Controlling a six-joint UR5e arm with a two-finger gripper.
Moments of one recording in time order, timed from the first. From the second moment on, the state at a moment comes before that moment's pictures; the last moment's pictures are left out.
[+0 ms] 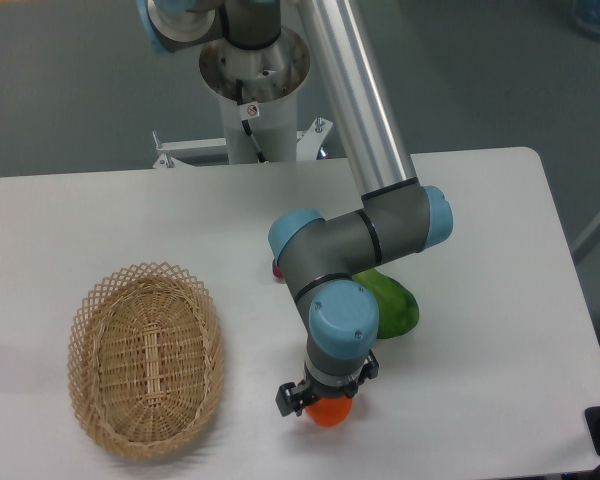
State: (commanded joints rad) arm 2.34 -2.28 -1.36 -1.04 1.52 -0.03
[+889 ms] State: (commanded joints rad) arm 2.34 -2.29 -1.36 -1.02 1.55 -0.04
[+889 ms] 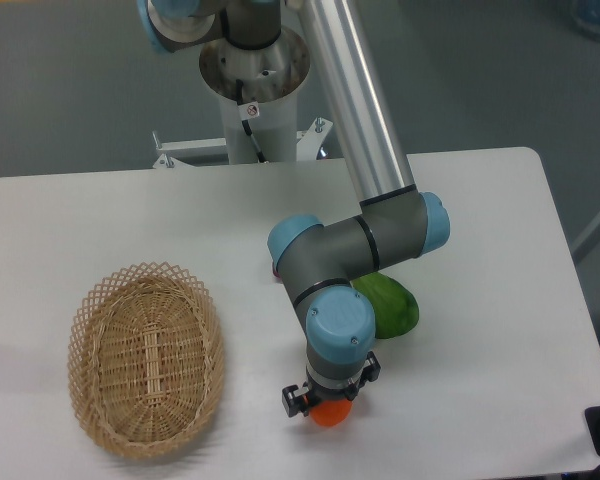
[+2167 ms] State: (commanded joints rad) arm 2.28 -2.00 -1.37 -1.06 1.61 0.19
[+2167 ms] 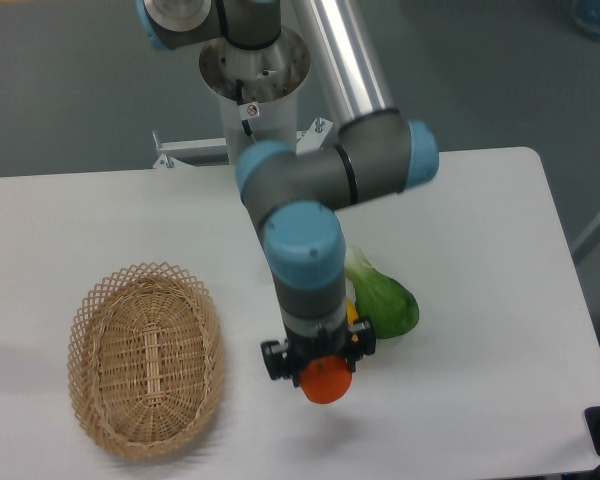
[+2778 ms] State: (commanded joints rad) arm 2.18 -1.89 -1.34 -1.04 1.60 0.40
